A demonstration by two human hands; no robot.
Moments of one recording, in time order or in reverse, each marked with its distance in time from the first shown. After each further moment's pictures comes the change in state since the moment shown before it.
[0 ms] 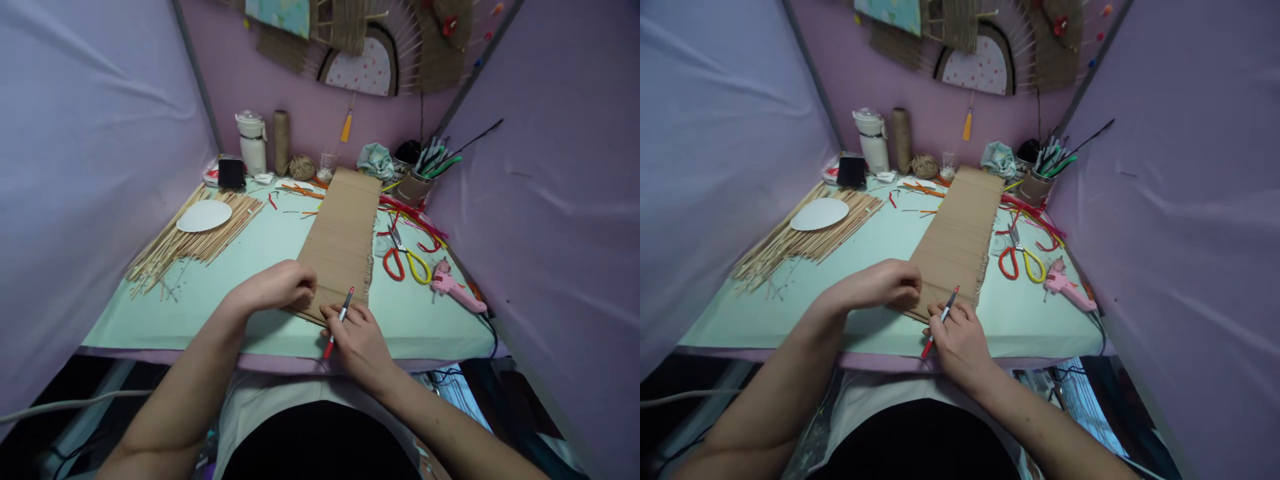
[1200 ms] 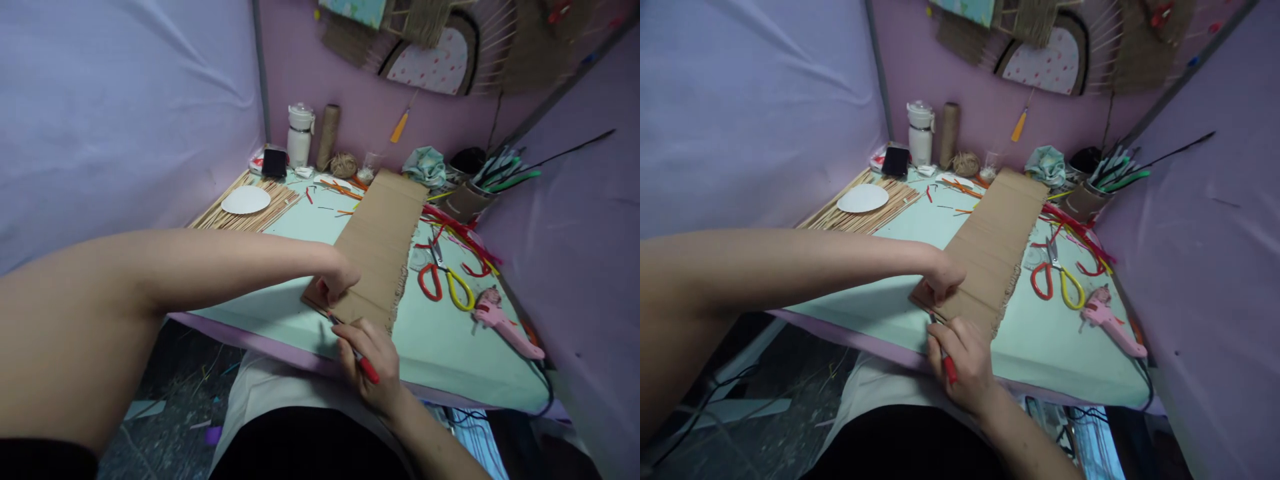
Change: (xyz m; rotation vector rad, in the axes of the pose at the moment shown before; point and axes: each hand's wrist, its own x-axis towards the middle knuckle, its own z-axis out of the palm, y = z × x) left_hand 0.088 -0.009 0.010 0.188 -0.705 -0.078; right_hand 0.010 -0.021 -0.007 0.530 0.223 0.007
